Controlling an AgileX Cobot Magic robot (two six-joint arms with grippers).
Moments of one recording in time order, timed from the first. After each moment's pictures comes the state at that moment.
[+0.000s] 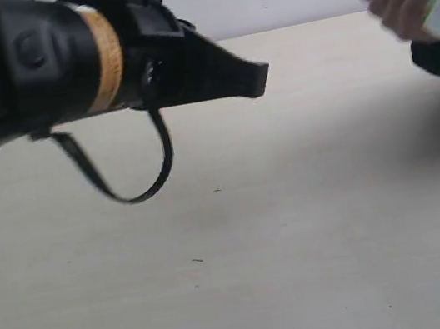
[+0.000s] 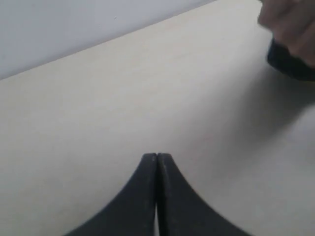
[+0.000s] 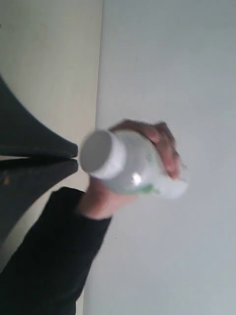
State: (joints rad) left arm -0.91 1.47 -1.06 0.95 0.48 -1.14; right arm 0.22 0.01 -0.01 -0.08 0.07 0.11
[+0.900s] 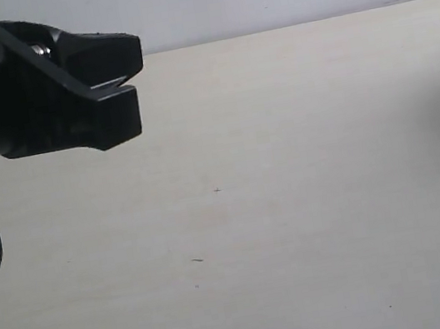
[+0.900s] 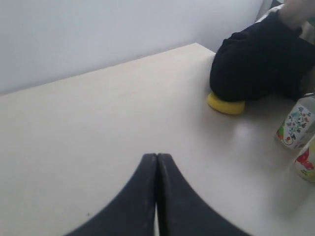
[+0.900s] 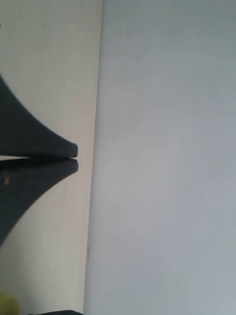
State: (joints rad) left arm -0.91 1.05 -0.78 0.96 0.28 -1.21; right arm 0.22 0.01 -0.01 -0.08 0.07 0.11
